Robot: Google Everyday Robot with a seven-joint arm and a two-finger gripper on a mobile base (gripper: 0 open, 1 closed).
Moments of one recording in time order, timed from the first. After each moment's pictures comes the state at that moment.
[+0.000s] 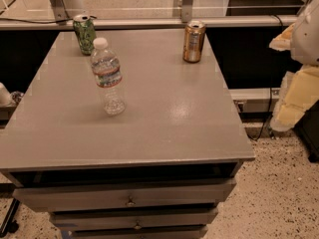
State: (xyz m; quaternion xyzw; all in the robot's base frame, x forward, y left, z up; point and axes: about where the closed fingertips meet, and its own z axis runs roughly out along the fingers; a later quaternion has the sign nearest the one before) arm 0.438 -0.217 0.976 -0.60 0.78 -0.03 0.16
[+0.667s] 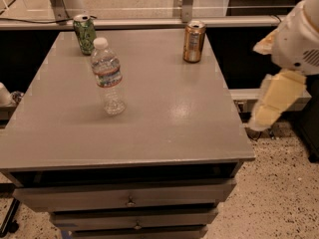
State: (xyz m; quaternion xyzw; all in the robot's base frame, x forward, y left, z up) arm 0.448 -0.191 0.964 -0.60 0.78 -0.01 0.18
